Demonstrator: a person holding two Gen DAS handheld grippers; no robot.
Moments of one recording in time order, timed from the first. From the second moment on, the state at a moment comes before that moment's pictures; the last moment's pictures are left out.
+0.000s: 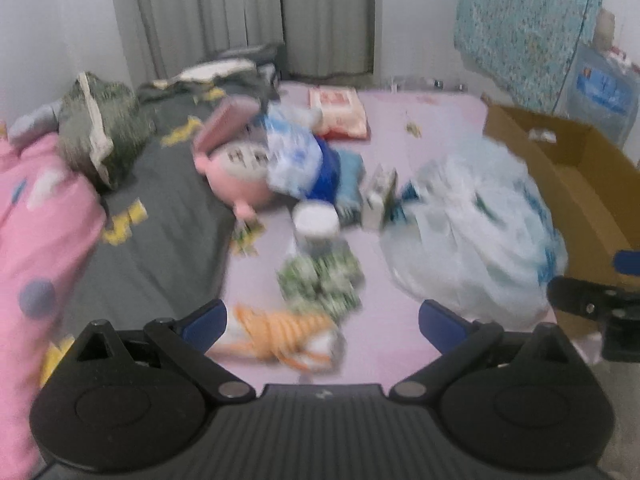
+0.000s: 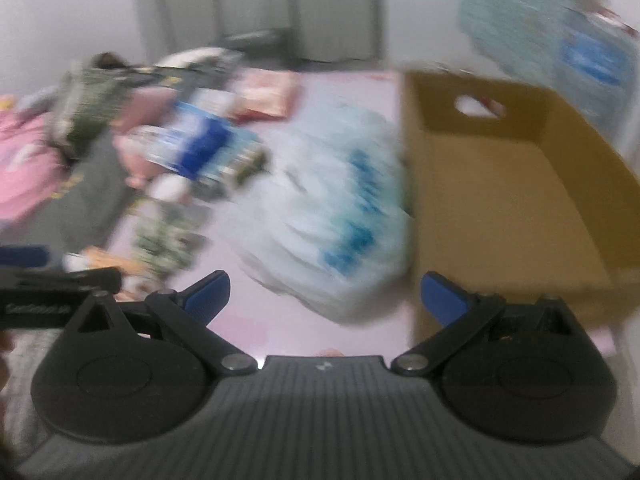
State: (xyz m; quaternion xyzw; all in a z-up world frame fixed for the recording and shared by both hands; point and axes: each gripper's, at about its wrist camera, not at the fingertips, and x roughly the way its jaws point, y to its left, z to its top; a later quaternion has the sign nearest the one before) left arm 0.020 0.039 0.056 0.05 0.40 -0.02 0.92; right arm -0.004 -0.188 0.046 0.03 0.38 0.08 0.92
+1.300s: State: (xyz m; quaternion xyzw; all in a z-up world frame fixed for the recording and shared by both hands) left arm 0.355 0.207 0.027 -0.17 0.52 -0.05 0.84; right arm 0.453 -0.012 -0.046 0.31 0.61 0.32 0.66
